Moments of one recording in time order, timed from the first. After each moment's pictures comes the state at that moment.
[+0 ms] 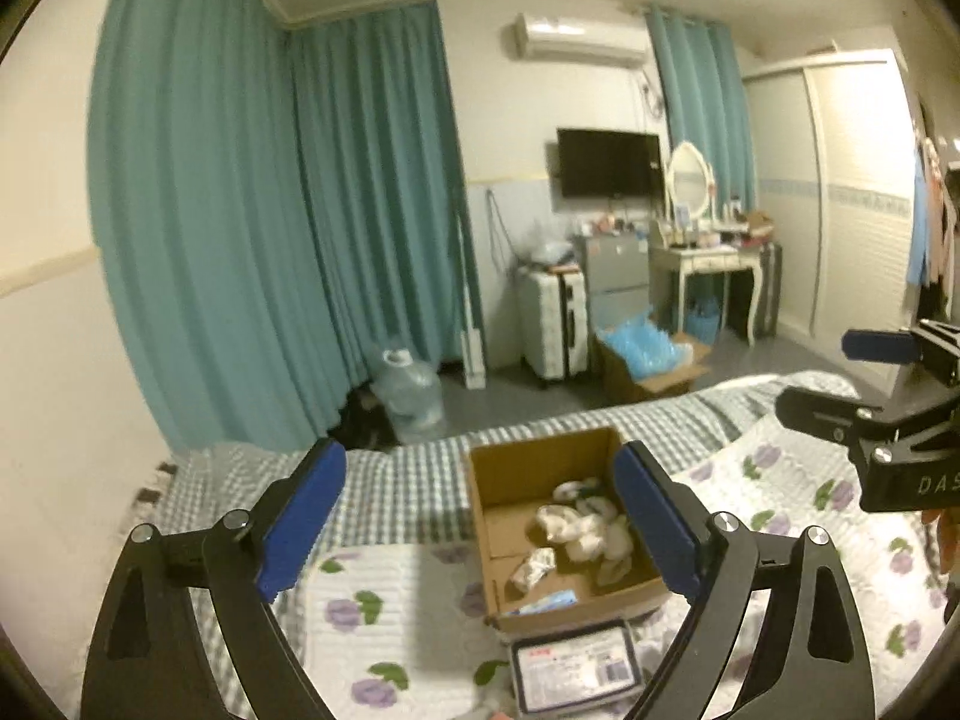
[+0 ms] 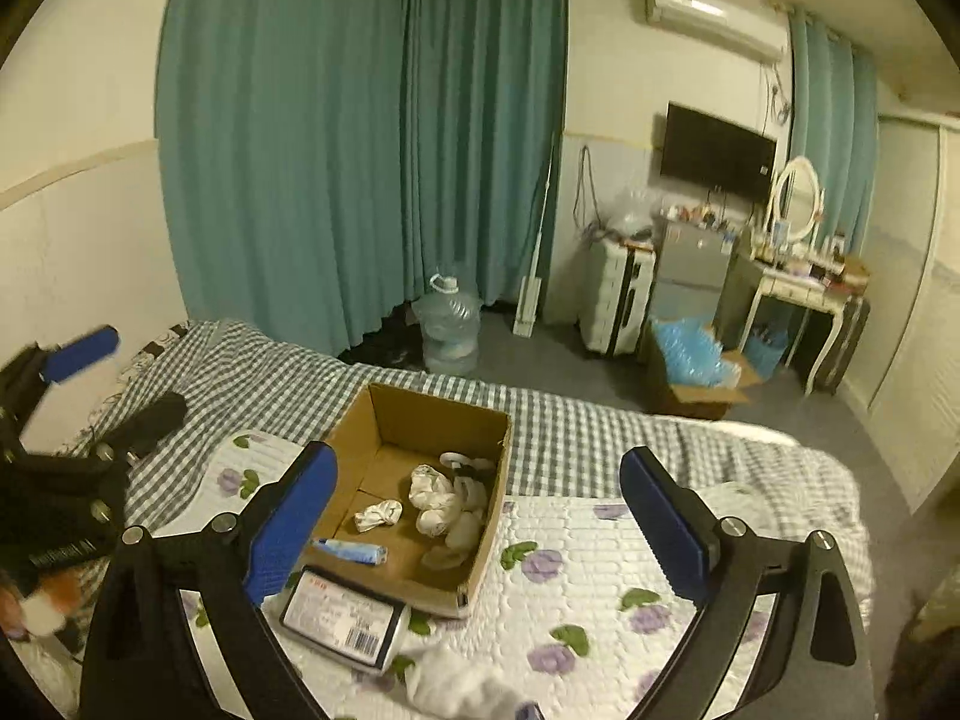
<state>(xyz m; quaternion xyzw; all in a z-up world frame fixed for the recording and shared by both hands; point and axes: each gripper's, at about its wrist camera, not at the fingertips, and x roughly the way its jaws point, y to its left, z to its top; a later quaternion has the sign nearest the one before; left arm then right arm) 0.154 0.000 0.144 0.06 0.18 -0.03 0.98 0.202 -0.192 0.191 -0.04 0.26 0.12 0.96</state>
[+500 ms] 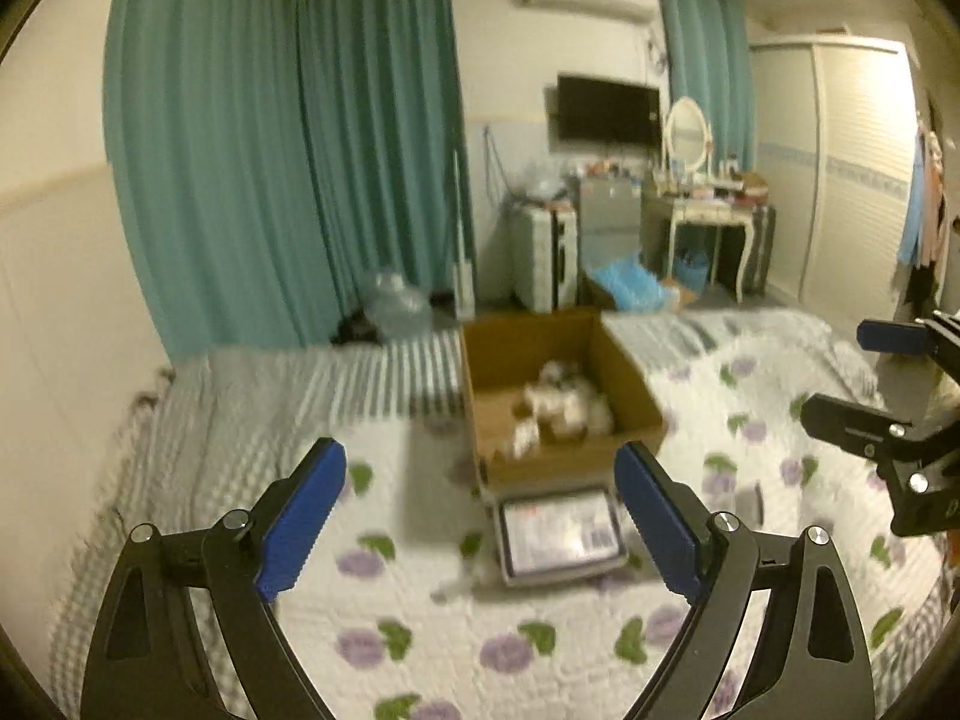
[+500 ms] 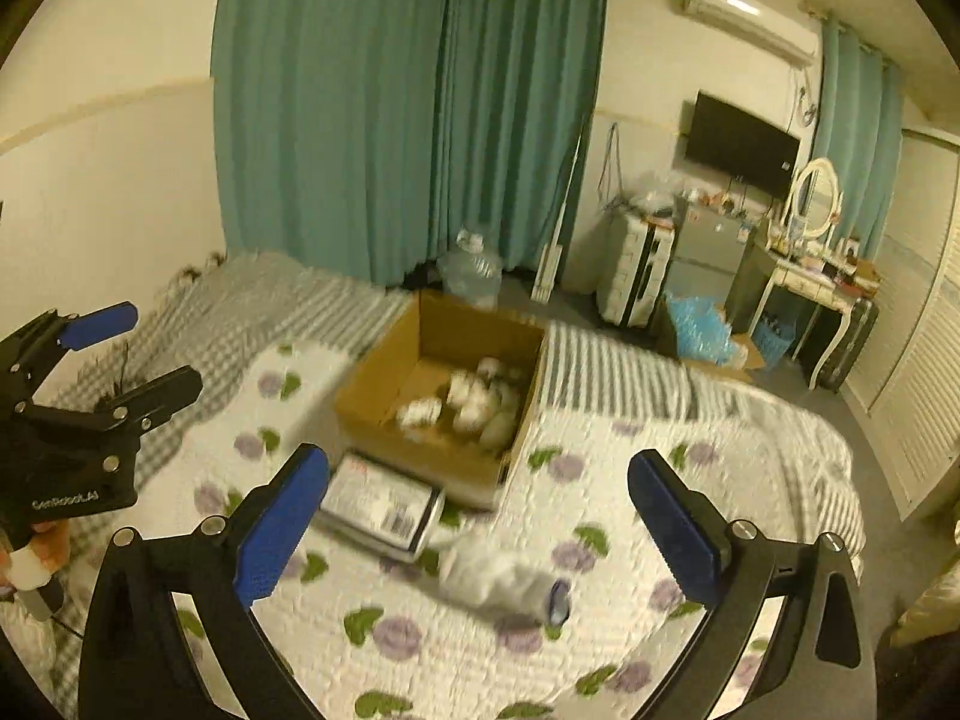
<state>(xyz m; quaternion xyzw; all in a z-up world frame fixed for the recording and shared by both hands) 0.109 0.014 0.071 0.04 0.27 -0.03 0.96 0.107 -0.177 0.153 -0.08 0.30 0.14 0.94</state>
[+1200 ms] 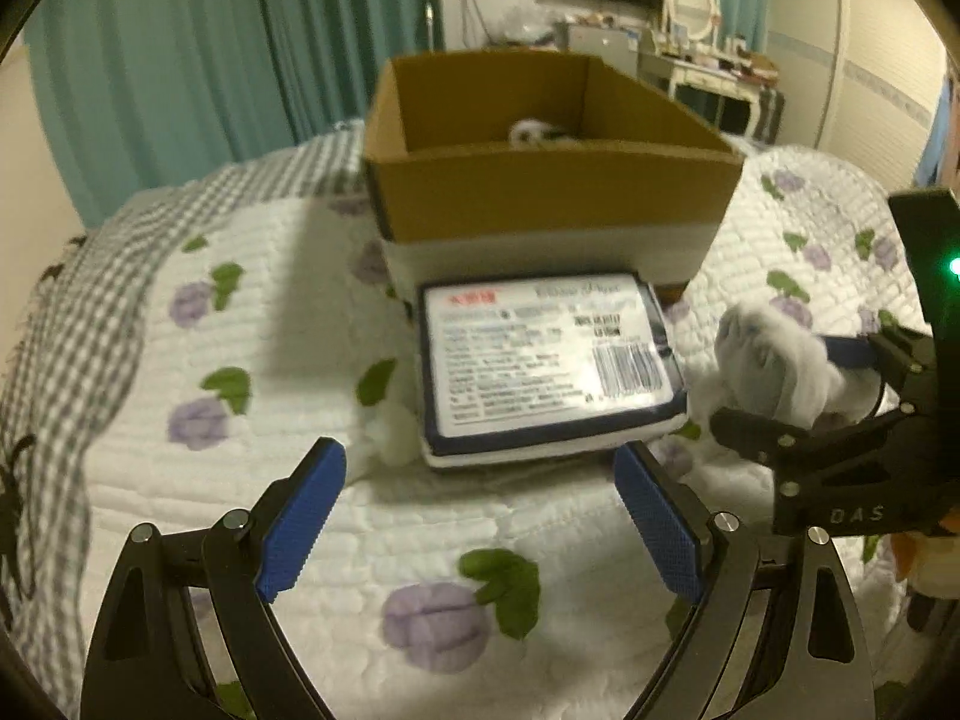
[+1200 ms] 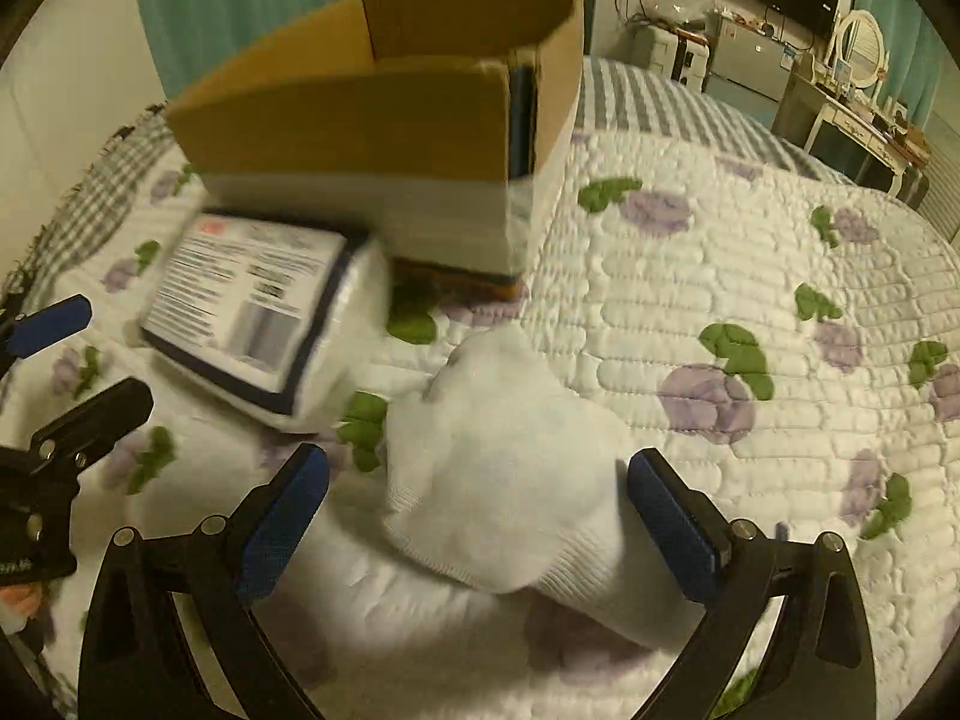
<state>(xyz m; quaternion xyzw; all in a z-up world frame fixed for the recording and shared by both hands) 0.174 -0.022 -0.107 0.05 0.42 -0.05 0.90 0.207 -0.180 -0.089 -0.06 0.48 0.14 0.86</state>
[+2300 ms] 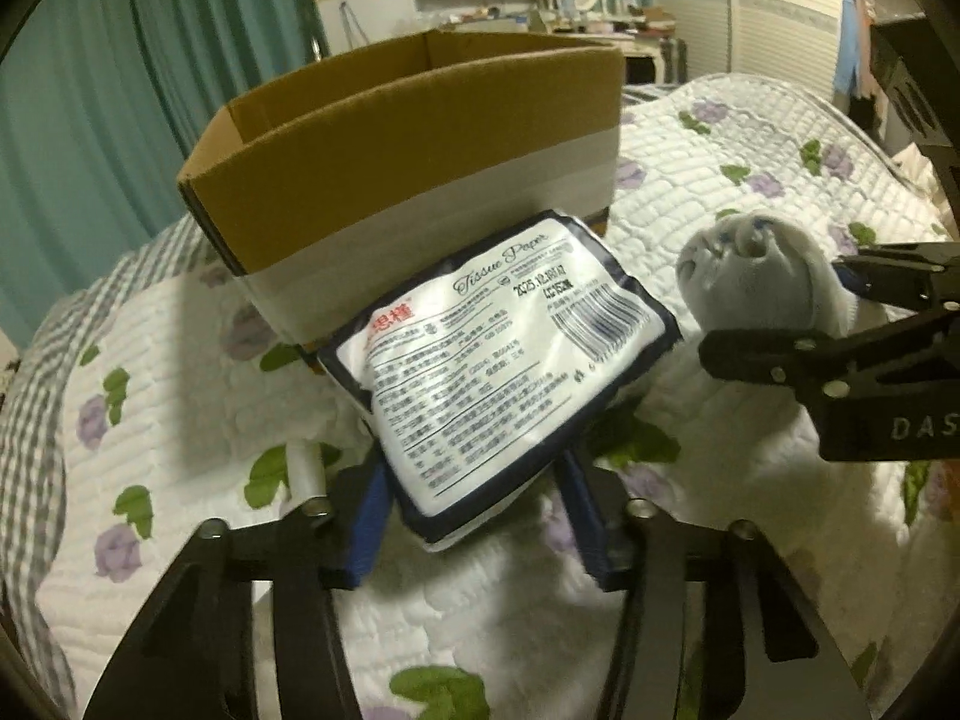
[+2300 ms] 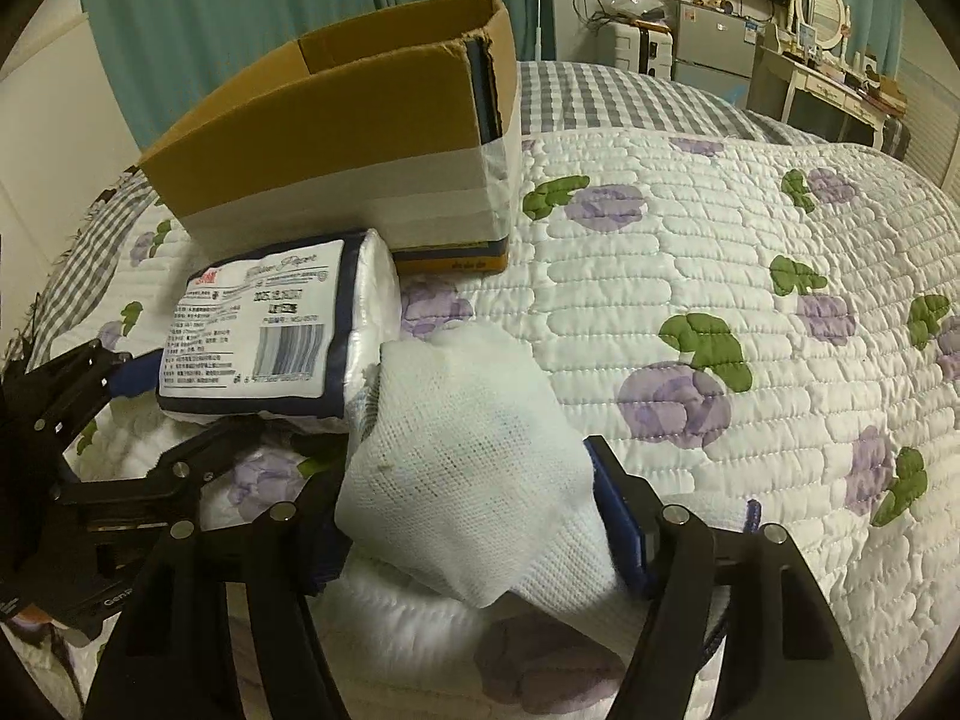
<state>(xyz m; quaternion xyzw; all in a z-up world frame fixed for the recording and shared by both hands) 0.197 -0.062 -0.128 0.14 0.39 -0.15 0.90 0.219 -0.206 -0.096 0.01 0.47 0.12 0.88</state>
